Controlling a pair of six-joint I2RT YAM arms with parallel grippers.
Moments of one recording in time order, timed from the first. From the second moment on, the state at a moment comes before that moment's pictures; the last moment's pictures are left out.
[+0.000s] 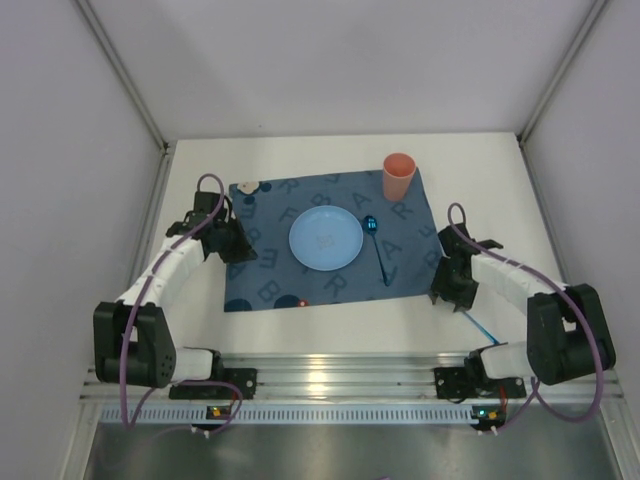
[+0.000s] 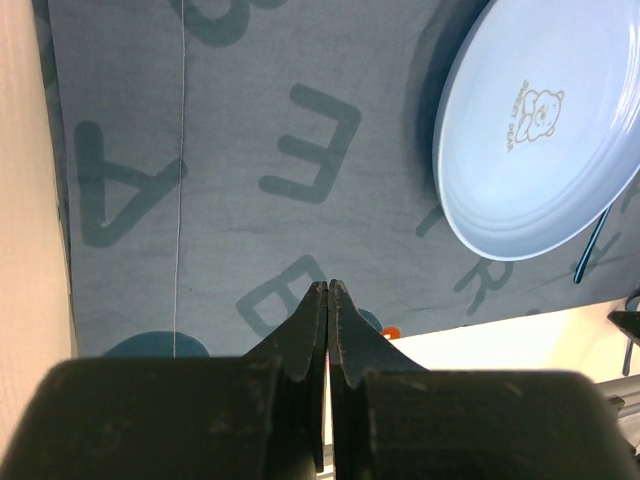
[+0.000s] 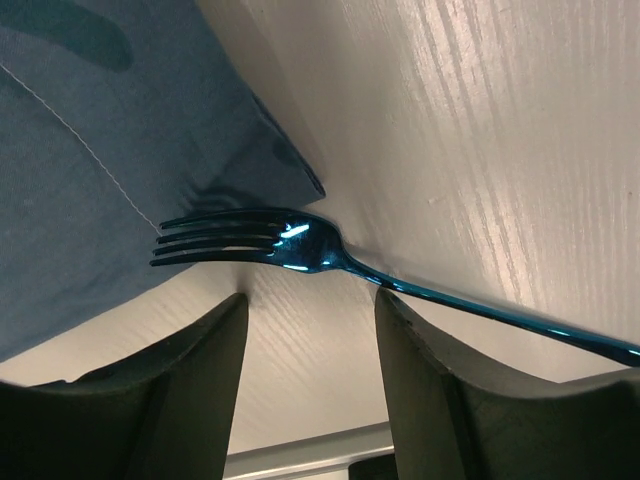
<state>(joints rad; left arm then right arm) -0.10 1.34 0.92 -0.60 0.23 -0.53 0.25 1.35 0.67 -0.75 0.14 0.66</state>
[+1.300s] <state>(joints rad) -0.10 1.40 0.92 -0.58 0.22 -0.56 0.23 1.50 0.80 -0.72 -0.02 0.62</state>
